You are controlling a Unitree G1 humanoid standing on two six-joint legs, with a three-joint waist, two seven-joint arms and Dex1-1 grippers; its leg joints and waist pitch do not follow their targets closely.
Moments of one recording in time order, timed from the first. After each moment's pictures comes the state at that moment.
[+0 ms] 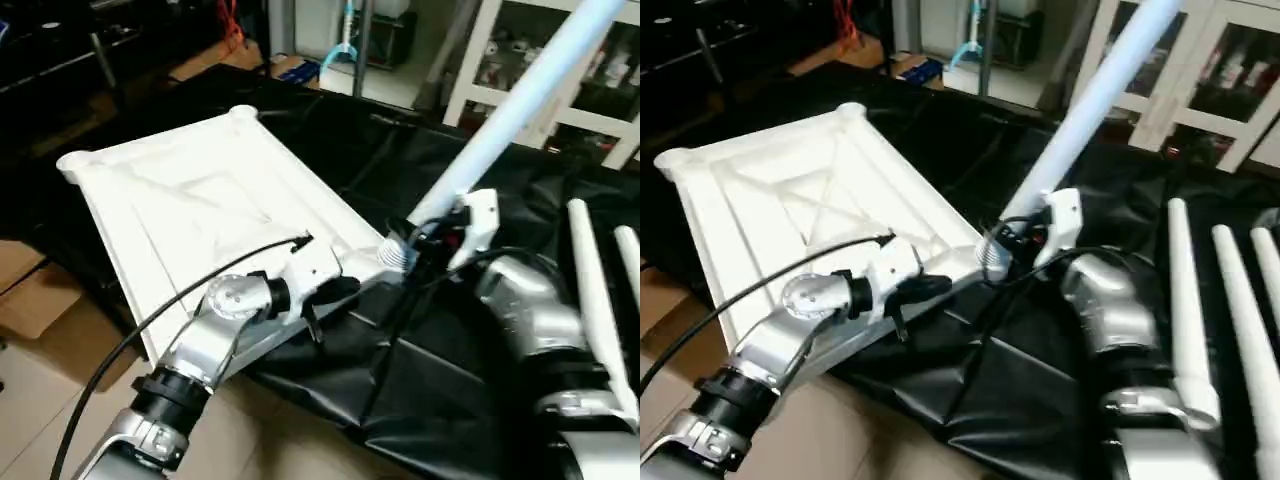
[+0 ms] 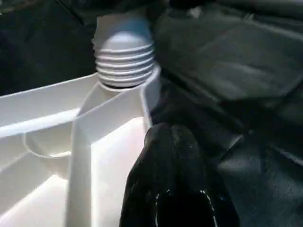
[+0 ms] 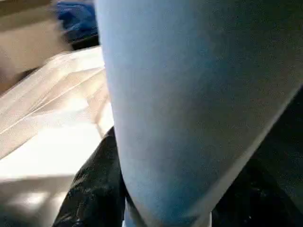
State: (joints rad) left arm -0.47 0.23 -0.33 0.37 0.05 0.06 -0.82; right arm -0.55 -0.33 -0.08 0.61 0.37 0.21 0.83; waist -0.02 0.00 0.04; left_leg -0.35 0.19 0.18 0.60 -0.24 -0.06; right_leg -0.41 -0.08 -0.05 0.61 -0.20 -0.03
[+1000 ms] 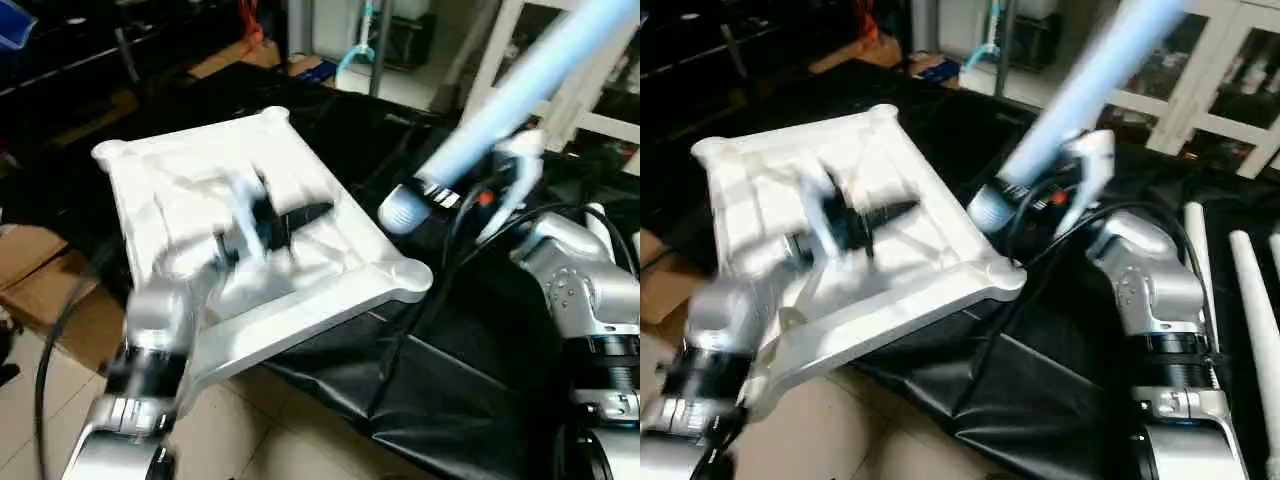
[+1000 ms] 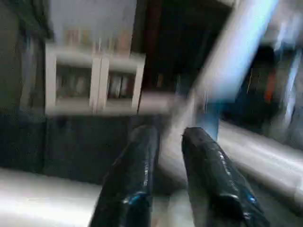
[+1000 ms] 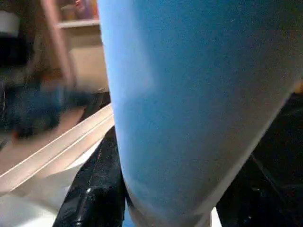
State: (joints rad) left arm -0.60 0.18 0.05 0.21 -0.51 0.29 -0.89; right arm -0.56 -0.41 -0.04 0.20 0.47 0.40 0.92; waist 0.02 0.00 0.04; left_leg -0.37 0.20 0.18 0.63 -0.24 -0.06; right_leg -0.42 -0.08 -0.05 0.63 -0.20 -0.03
